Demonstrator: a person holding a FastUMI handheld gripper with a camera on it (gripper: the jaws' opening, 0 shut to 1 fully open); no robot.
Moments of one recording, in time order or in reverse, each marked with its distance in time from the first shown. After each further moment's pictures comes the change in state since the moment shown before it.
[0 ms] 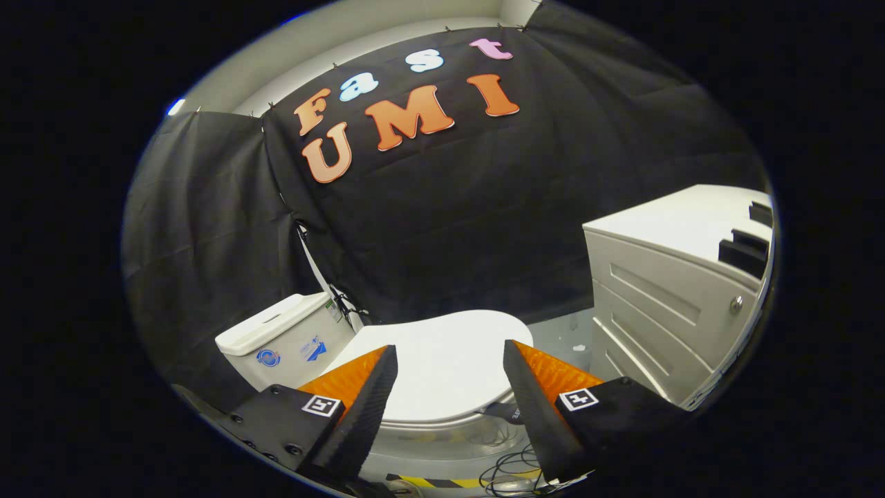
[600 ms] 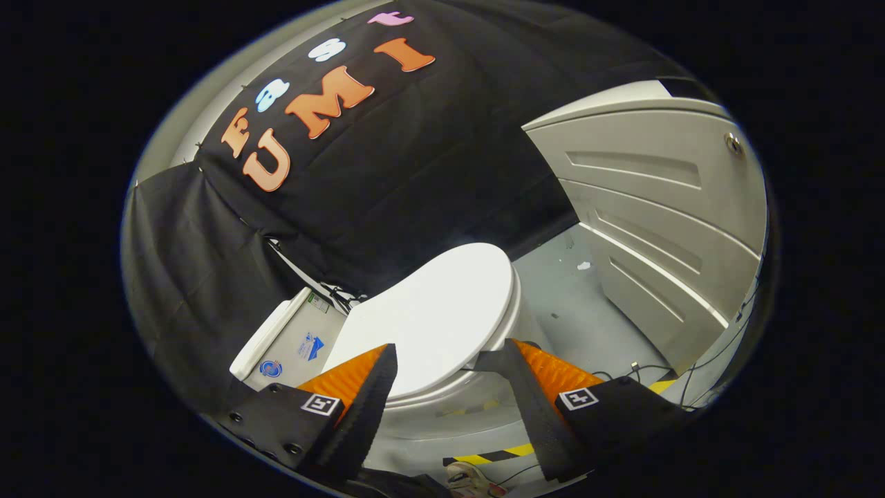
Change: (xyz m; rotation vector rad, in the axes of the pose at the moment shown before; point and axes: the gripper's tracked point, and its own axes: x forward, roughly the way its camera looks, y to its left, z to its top) arm 0.027 -0.056 -0.075 0.351 0.186 -0.010
